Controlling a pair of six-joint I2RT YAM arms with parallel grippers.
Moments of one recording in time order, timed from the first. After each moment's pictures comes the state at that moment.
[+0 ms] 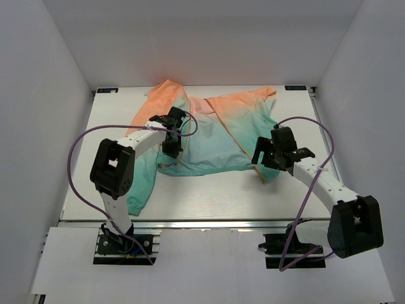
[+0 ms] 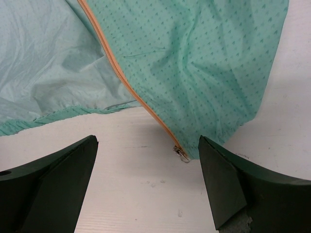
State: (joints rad) left arm -0.46 1.89 1.39 -0.75 -0.13 -0.45; right arm 0.32 1.25 0.80 -0.47 0.04 0.45
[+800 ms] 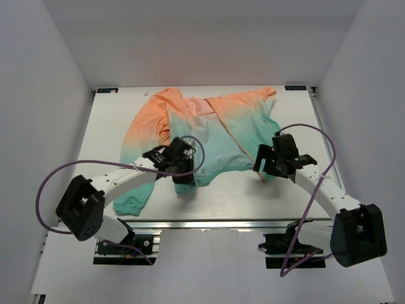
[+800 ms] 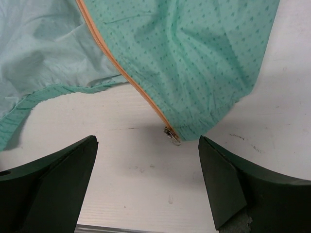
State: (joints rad) left arm -0.71 1.41 0.95 -0.53 0.13 -0.61; right arm 0.32 1.17 0.72 -0.49 0.04 0.44
